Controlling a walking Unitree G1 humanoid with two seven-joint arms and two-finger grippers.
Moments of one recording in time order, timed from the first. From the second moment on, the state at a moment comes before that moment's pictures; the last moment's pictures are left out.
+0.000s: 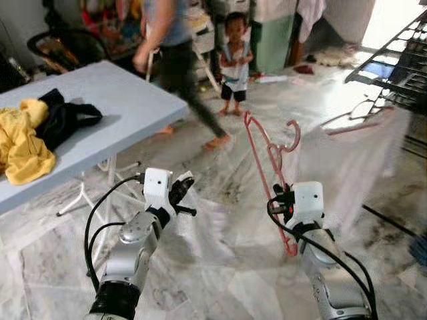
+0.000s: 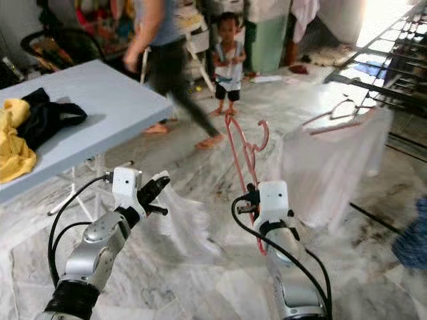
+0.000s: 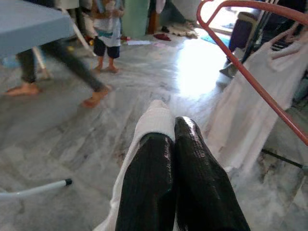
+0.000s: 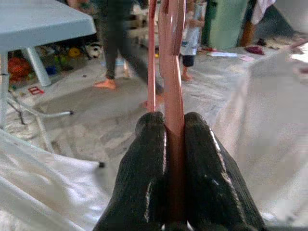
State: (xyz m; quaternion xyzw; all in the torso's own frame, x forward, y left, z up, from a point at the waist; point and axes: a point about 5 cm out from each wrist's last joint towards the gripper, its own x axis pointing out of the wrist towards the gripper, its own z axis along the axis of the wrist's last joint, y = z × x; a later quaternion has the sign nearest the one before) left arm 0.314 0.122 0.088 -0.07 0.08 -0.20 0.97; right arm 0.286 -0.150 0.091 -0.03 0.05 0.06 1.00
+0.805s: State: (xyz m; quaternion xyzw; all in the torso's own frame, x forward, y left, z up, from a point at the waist) left arm 0.390 0.163 0.179 0.10 0.00 -0.19 0.98; right arm 0.299 -0.201 0.134 -0.13 0.05 0.25 0.96
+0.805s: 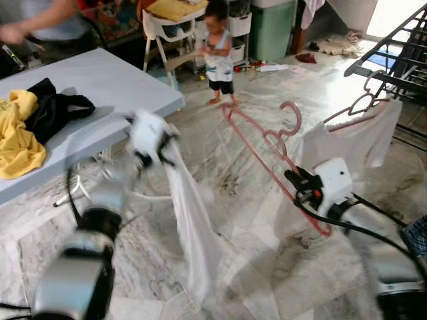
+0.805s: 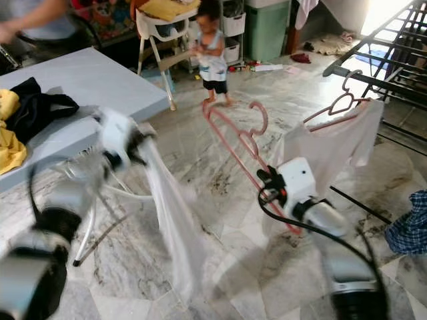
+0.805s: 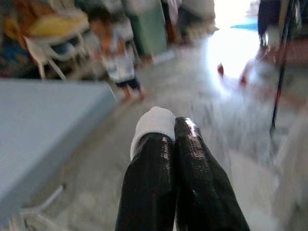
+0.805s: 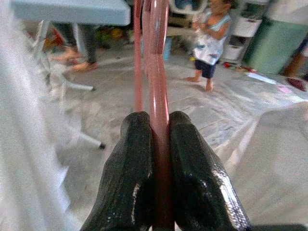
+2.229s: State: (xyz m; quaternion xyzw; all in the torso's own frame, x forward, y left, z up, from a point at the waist) left arm 0.400 0.147 0.159 0.13 0.03 -0.04 0.99; right arm 0.235 -0.136 0.090 -0.10 0.19 0.50 0.84
